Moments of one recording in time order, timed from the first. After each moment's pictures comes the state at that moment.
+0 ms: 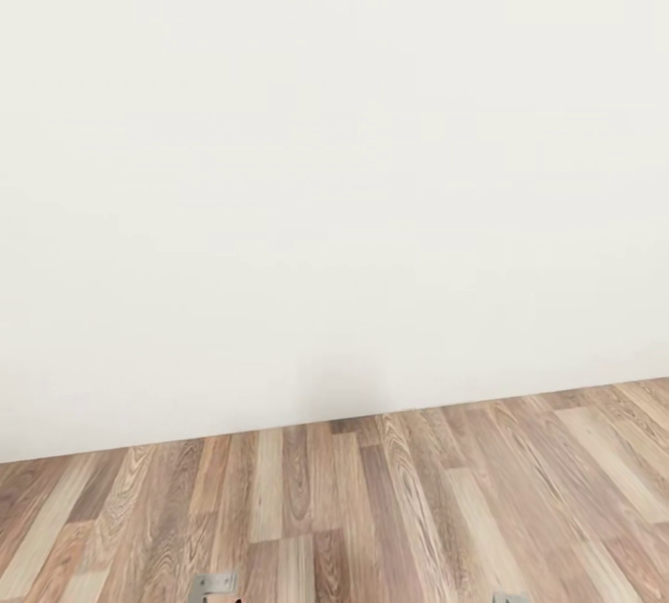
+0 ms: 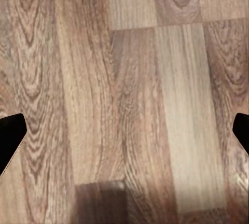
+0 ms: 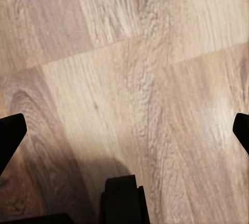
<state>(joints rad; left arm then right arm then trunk) -0.44 0.00 0.39 -0.02 -0.36 -0.23 -0.03 -0.47 -0.09 -0.31 0.03 0.17 -0.03 0.02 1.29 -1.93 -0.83</state>
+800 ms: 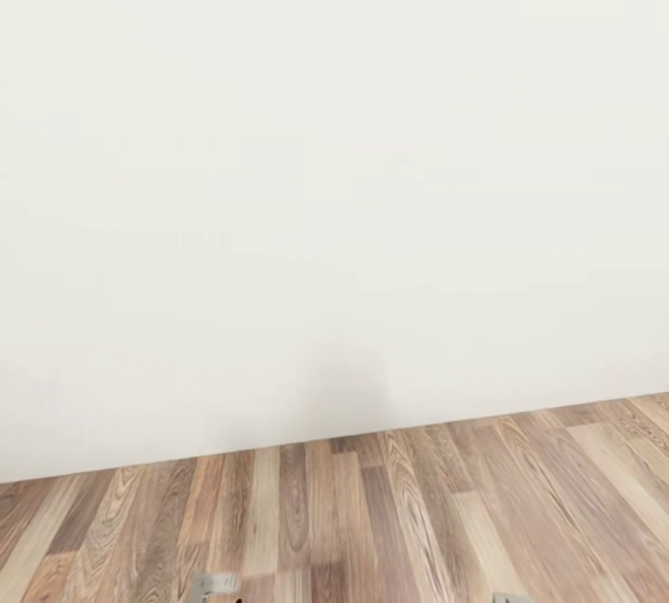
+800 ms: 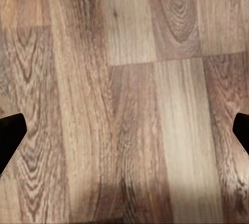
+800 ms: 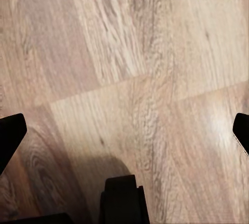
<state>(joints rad) -0.44 0.00 0.39 -0.02 -0.36 -0.23 -0.03 -0.47 -0.09 -0.31 0.03 0.17 -0.03 0.02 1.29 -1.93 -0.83</state>
